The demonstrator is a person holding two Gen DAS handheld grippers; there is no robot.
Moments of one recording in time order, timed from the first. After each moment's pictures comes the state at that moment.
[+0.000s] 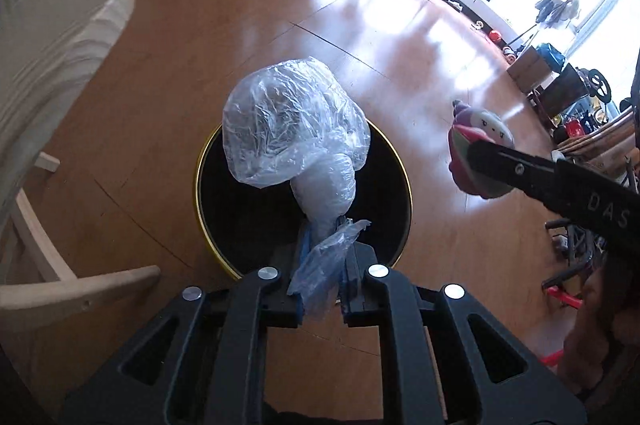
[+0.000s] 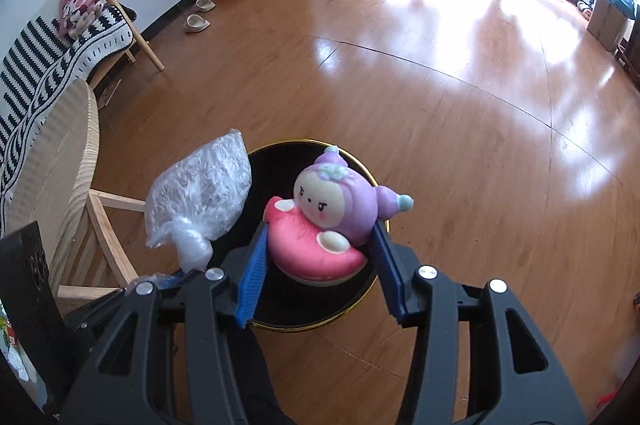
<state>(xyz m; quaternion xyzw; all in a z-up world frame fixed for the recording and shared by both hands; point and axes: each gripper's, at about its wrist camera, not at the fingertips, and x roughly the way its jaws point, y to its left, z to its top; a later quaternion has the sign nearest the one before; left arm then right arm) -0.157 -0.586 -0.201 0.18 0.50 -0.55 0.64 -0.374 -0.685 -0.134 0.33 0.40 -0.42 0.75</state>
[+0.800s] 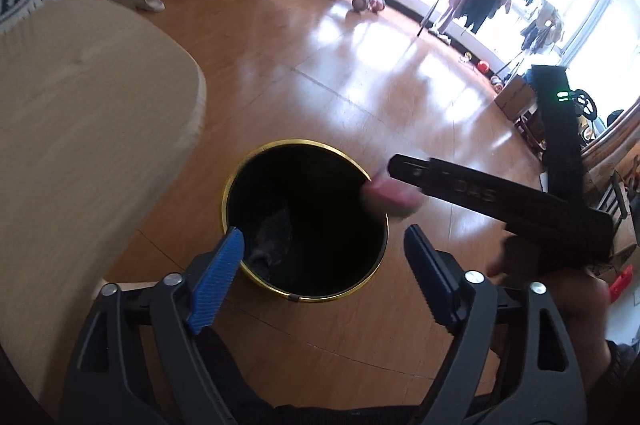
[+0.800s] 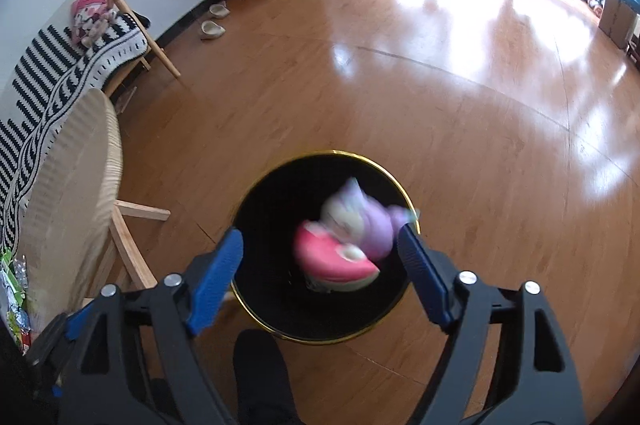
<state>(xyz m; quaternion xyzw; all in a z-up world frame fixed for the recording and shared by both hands) -0.164 -0.514 -0.121 0.13 0.45 -0.57 0.68 -0.346 -0.685 -0.123 0.34 0.38 -0.39 0.77</state>
